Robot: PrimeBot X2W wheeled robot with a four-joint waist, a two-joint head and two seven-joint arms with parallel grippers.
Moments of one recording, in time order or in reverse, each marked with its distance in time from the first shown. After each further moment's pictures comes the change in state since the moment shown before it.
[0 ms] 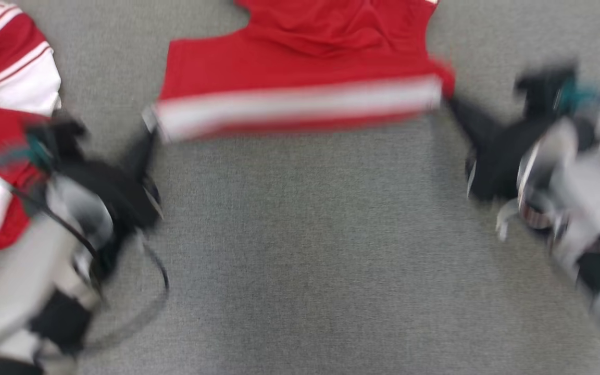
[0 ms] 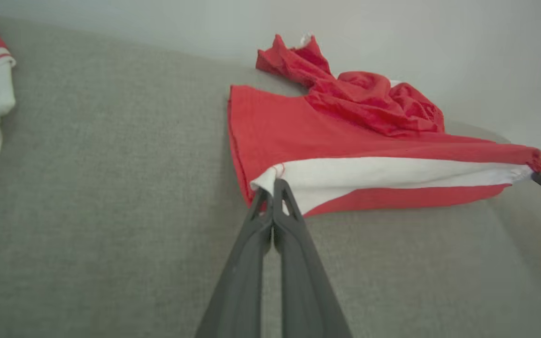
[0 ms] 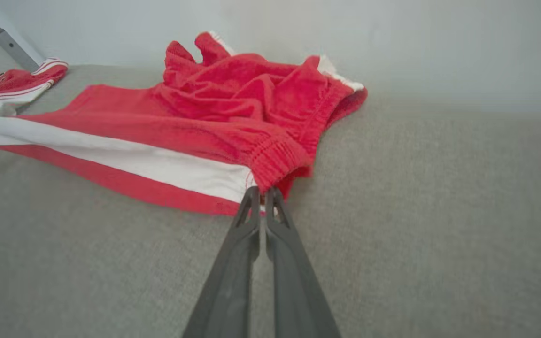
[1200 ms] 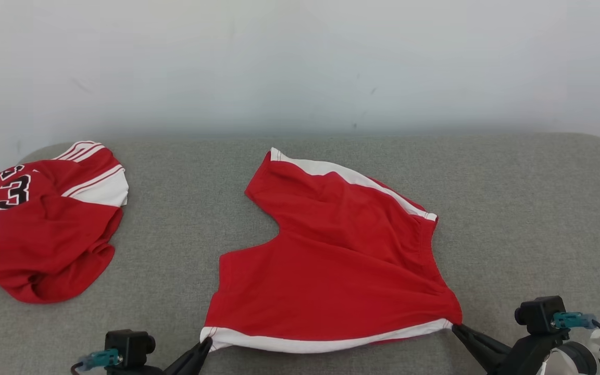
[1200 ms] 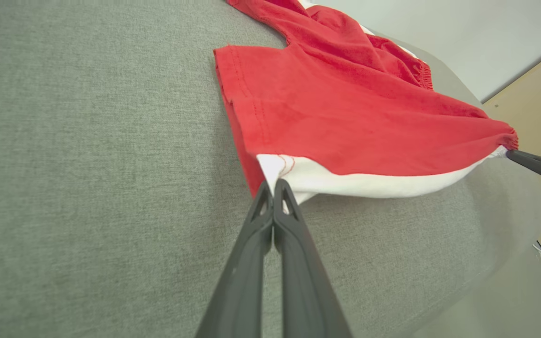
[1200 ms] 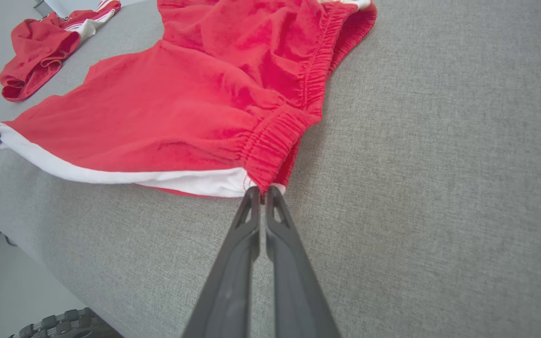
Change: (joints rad) left arm 0.545 0.070 -0.194 -0.179 -0.016 0.014 -0.085; right arm 0.622 -0.139 0.072 -0.183 0.169 0.004 -0.068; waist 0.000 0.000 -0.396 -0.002
